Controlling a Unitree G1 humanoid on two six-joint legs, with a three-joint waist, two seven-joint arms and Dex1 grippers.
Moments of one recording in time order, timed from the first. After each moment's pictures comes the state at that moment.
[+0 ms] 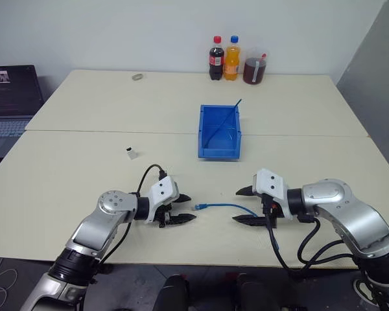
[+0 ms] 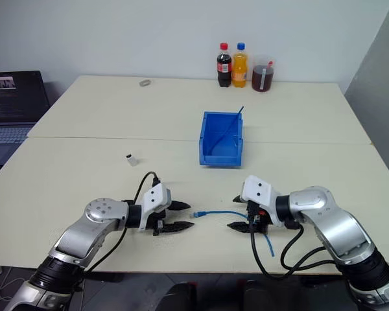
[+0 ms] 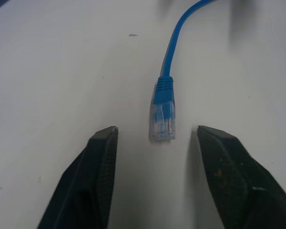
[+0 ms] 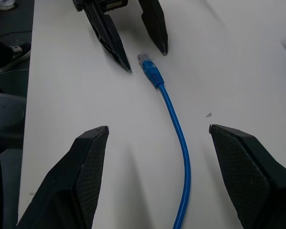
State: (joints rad) left arm -0.29 0.64 -0.23 -0.06 -0.20 0.37 -1.08; right arm -0.37 -0.71 0.25 -0.51 0.27 0.79 0.99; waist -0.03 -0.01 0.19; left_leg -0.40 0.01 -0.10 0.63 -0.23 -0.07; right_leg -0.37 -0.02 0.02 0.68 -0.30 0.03
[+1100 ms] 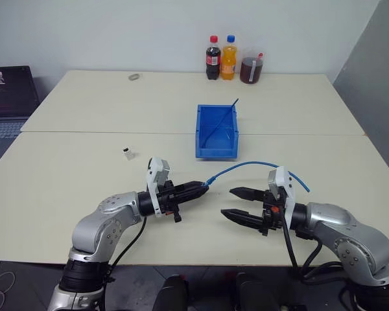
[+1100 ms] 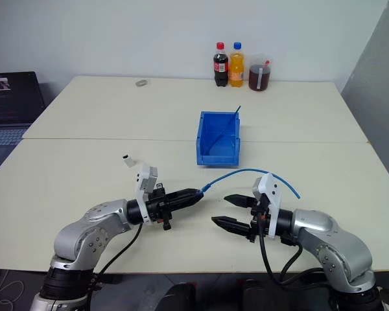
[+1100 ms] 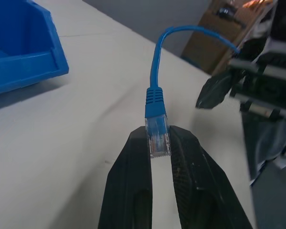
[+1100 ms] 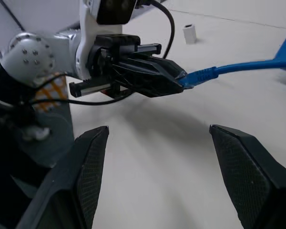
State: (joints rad) left arm -0.24 0.46 0.03 -0.27 -0.71 0.75 -0.91; right arm -0.15 -0.44 0.01 -0.60 0.69 0.89 0.74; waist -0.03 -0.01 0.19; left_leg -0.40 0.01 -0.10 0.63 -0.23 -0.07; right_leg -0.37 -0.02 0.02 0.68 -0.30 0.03
